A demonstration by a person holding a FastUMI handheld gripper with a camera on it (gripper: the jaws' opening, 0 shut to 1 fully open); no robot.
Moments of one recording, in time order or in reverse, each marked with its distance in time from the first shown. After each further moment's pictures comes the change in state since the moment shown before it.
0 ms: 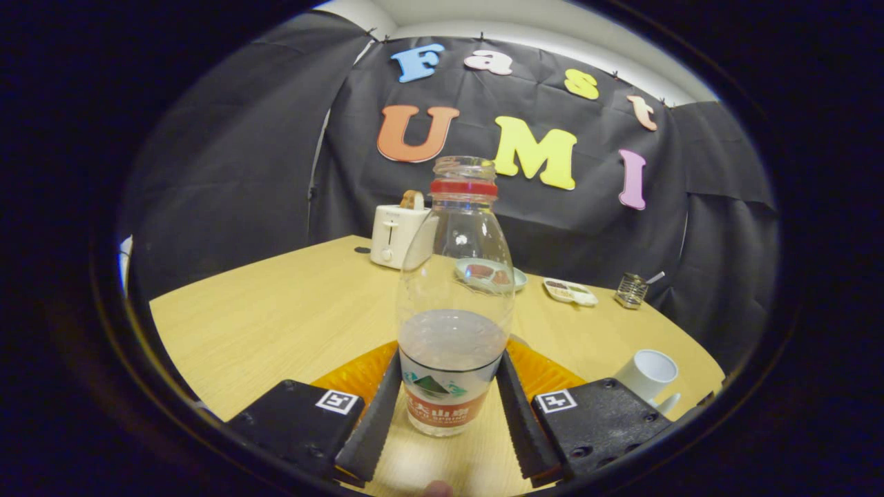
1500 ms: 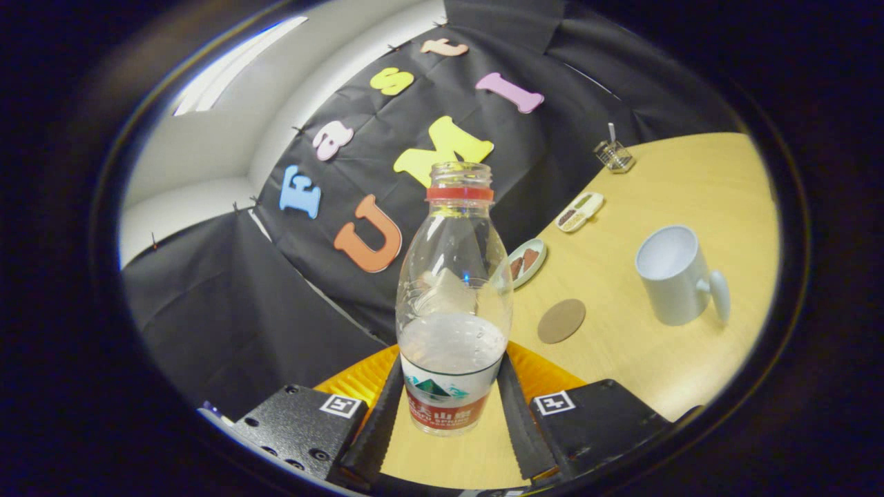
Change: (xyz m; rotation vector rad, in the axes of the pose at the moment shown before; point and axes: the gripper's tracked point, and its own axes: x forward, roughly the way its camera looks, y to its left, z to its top) arm -0.062 -0.047 0.060 1.073 -0.090 0.250
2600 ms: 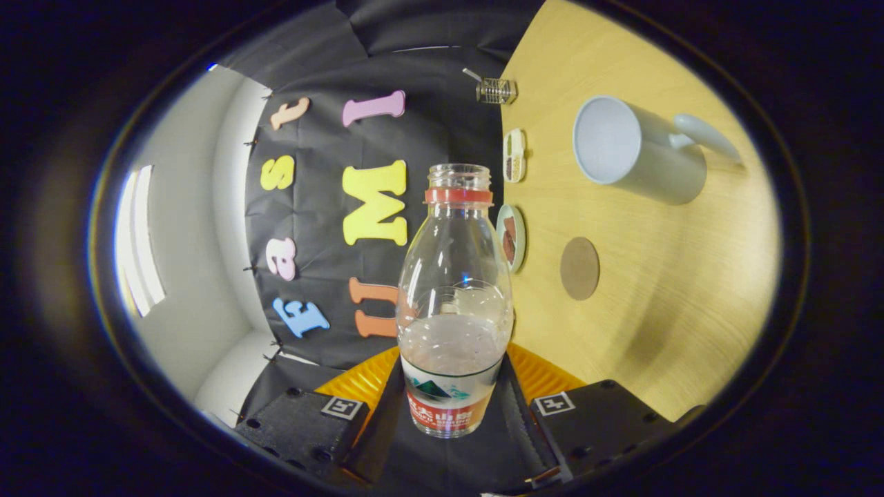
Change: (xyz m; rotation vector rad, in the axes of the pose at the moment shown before) arm 0.025 -0.015 0.029 0.665 -0.061 0.043
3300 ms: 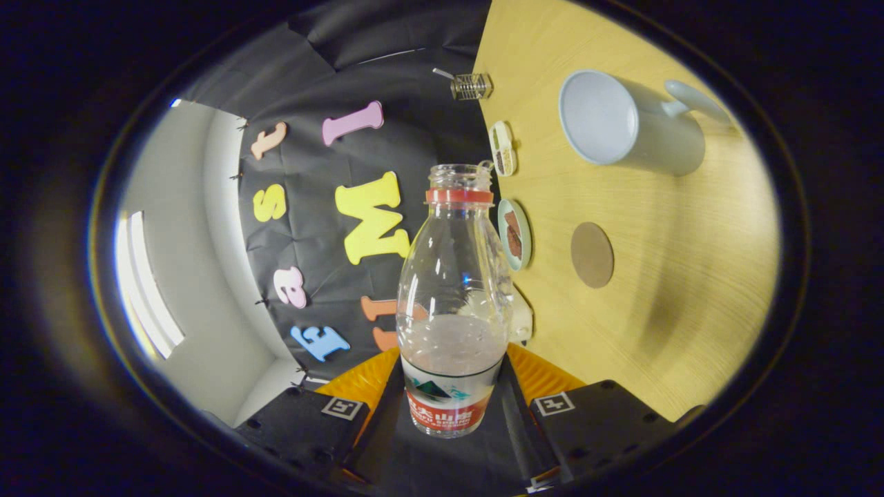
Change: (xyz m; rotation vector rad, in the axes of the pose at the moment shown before) arm 0.024 0.004 0.013 0.145 -0.014 0.030
